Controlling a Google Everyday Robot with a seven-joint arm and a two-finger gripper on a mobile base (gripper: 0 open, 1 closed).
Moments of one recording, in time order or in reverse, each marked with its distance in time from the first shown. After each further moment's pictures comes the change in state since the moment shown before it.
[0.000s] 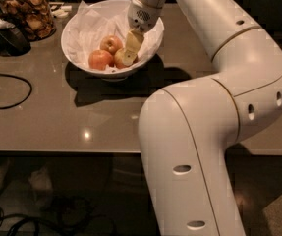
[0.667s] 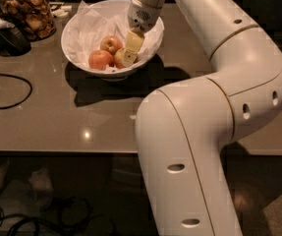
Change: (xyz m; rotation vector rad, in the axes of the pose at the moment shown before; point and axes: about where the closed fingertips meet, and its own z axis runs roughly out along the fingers) arm 0.001 -0.003 0.001 0.003 0.009 -0.004
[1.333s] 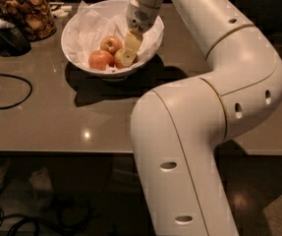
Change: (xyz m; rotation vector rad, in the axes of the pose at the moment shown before) arm -0.002 -0.004 0.003 0.004 0.011 -0.005
